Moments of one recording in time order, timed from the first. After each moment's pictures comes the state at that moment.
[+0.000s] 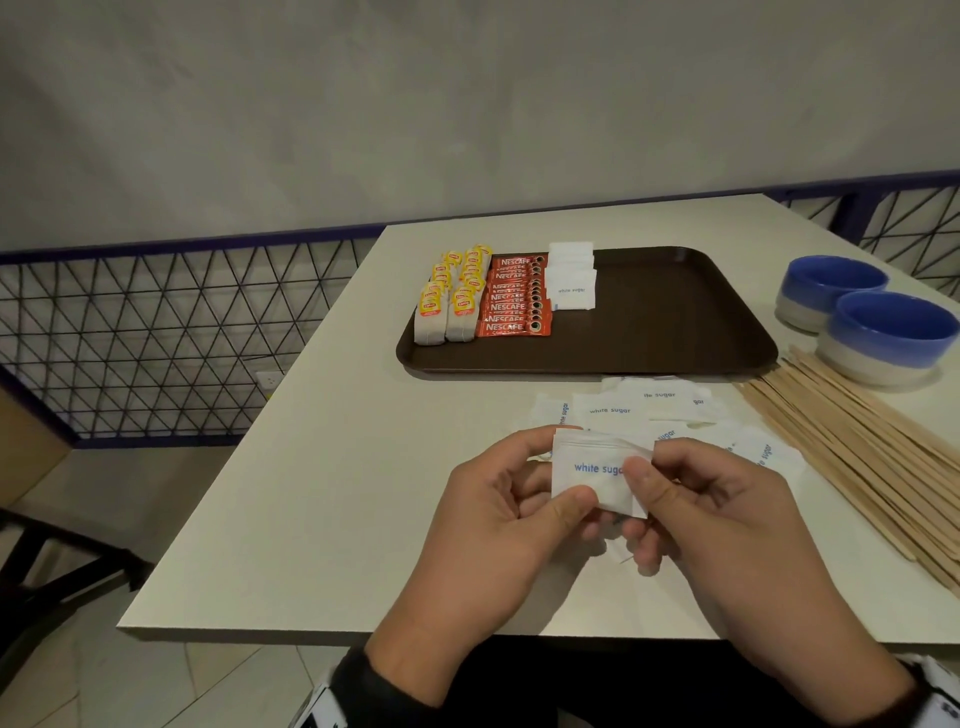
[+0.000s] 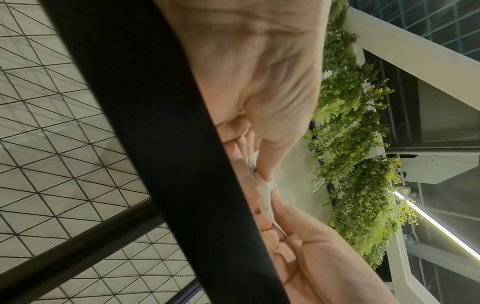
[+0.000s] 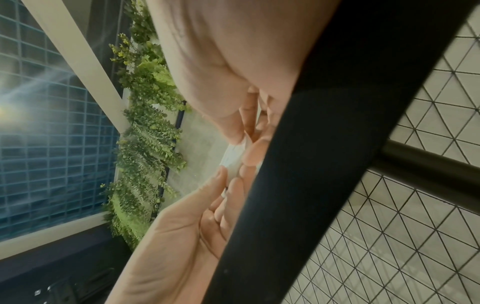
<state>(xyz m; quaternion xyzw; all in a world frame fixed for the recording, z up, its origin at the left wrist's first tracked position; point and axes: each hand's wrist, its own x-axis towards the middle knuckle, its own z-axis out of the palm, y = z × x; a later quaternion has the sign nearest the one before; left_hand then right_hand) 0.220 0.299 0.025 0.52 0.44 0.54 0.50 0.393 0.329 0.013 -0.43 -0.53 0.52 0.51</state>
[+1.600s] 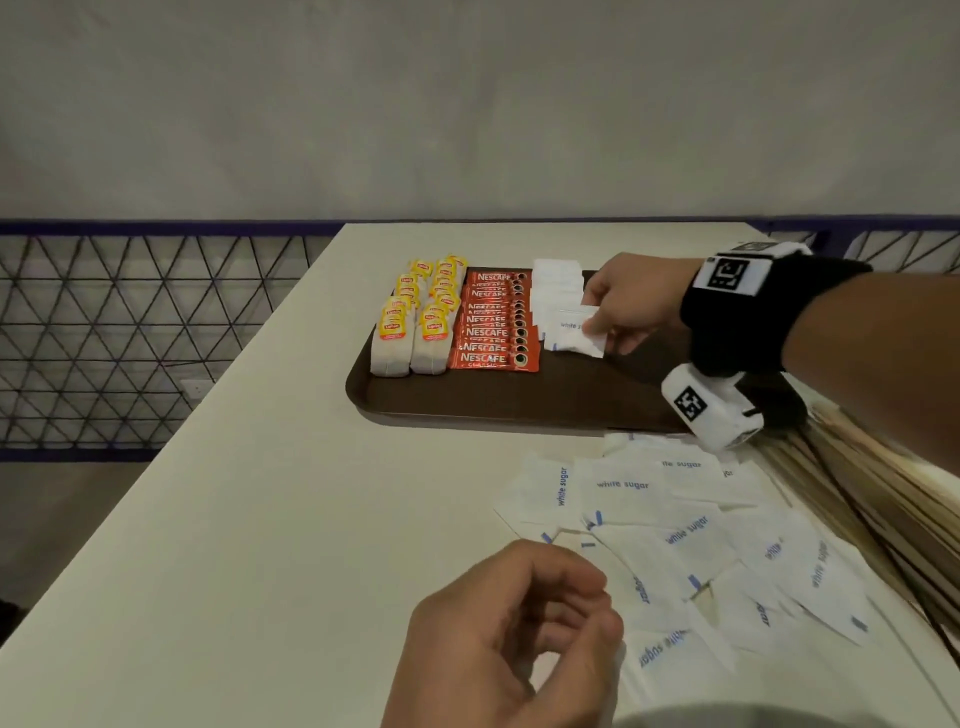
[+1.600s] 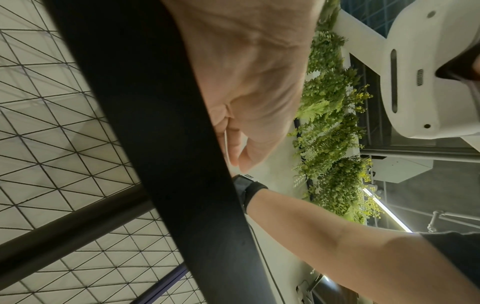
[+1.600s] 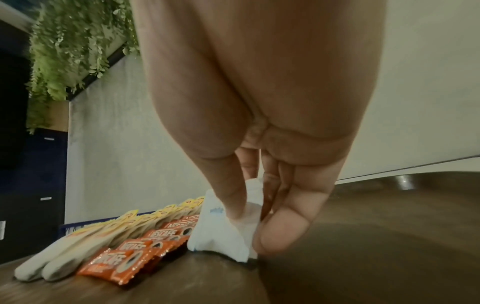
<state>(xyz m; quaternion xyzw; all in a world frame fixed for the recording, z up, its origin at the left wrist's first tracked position) 0.221 0.320 0.007 0.51 0.46 0.56 0.46 0.354 0.619 0.091 -0.59 -0.75 0.27 0.08</state>
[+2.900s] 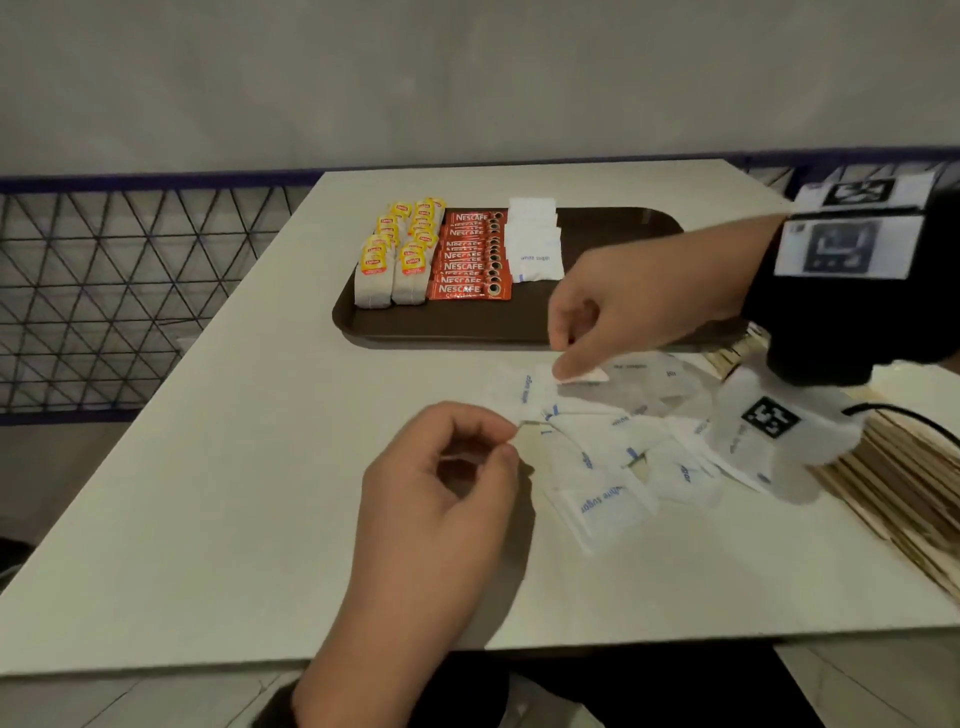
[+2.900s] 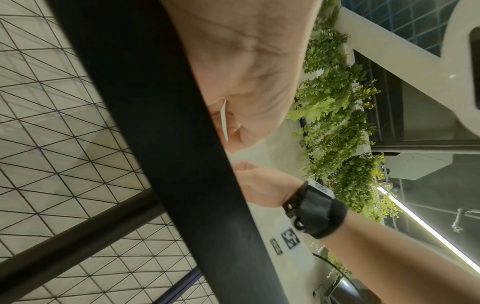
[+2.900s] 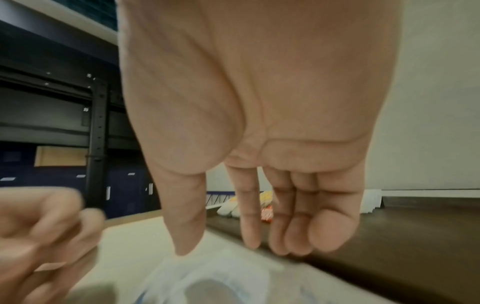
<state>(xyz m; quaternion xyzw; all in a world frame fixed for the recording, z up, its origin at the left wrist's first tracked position) 0.218 0.313 0.005 0.49 0.55 0.59 0.33 0.373 0.483 0.116 -0.43 -0.88 0.17 -0.13</state>
